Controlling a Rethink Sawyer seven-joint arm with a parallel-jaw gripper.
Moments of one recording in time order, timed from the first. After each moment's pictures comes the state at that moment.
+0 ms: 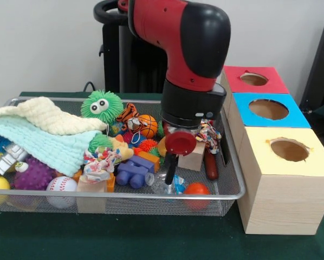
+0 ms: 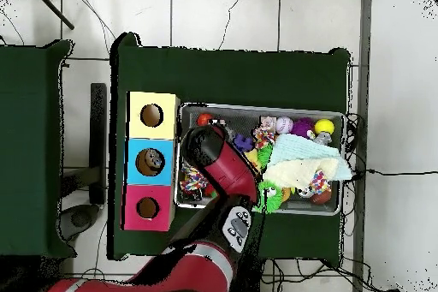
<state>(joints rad) 0.12 -0.30 -0.36 1.65 0.91 0.21 2.44</state>
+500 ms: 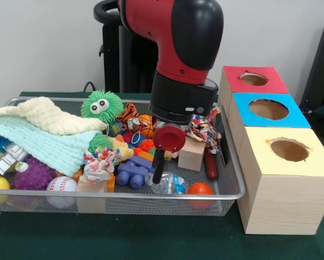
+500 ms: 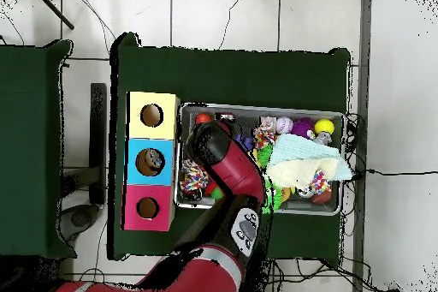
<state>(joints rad) 0.10 -0.33 -0.36 1.65 0.91 0.16 2.44</state>
